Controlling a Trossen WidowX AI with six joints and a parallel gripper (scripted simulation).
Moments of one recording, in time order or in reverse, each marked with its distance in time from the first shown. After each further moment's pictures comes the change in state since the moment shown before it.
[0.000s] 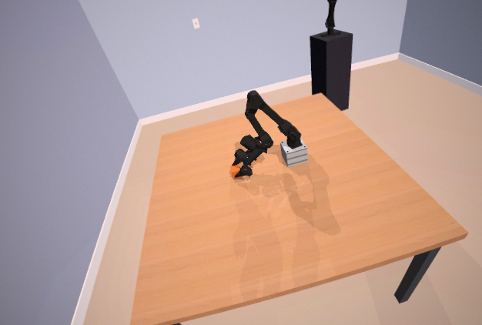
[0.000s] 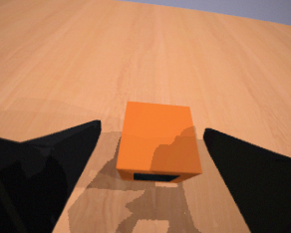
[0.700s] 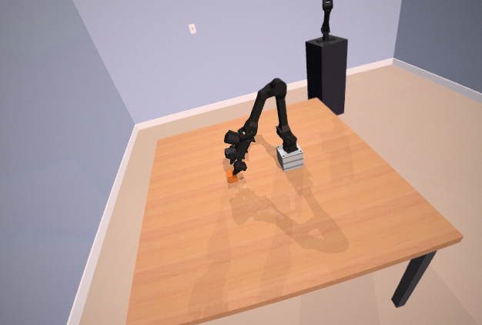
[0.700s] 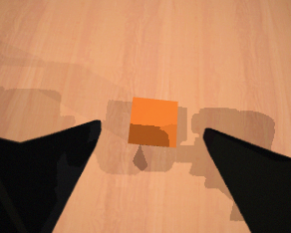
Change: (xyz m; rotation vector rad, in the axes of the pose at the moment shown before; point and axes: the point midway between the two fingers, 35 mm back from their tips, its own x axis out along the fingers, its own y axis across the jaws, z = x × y) arm -0.039 0.001 0.039 -0.009 0.397 0.010
